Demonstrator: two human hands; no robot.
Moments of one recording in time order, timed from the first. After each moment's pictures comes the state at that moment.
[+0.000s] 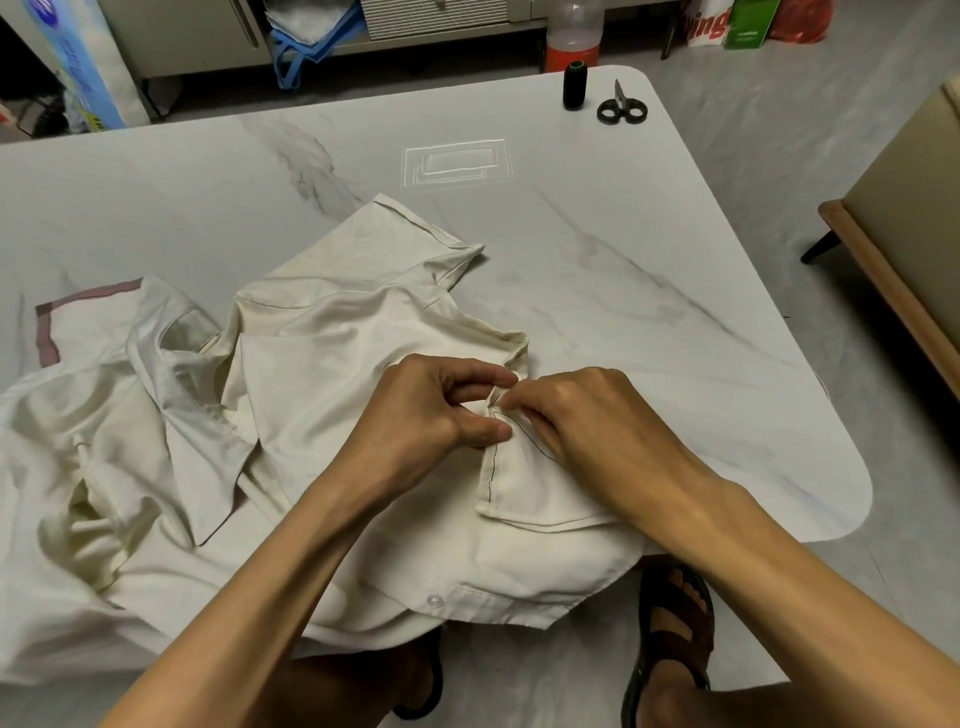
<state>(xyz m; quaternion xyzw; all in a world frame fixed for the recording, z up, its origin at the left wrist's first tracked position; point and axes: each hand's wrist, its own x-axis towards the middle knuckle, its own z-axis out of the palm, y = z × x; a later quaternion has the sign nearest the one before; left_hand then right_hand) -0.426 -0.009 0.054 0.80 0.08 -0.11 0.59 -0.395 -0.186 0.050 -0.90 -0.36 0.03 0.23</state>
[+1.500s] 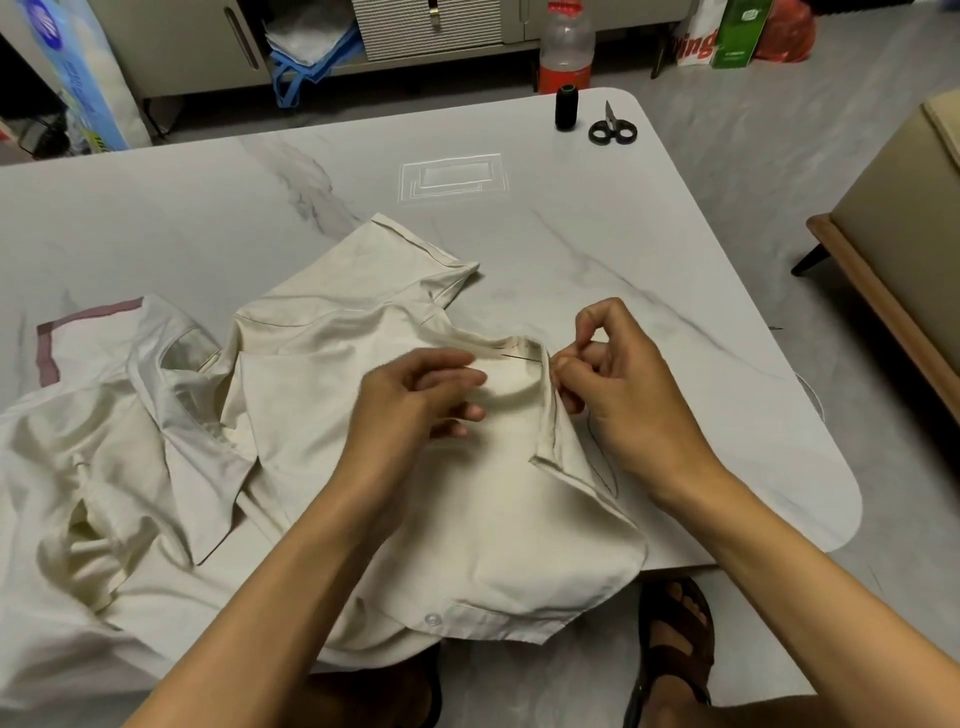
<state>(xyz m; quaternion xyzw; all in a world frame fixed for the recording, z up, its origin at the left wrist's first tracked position) -0.425 -0.018 0.063 0.67 0.21 0.00 0.71 -0.385 -0.193 0.064 -0.74 -0.08 0.08 0.66</state>
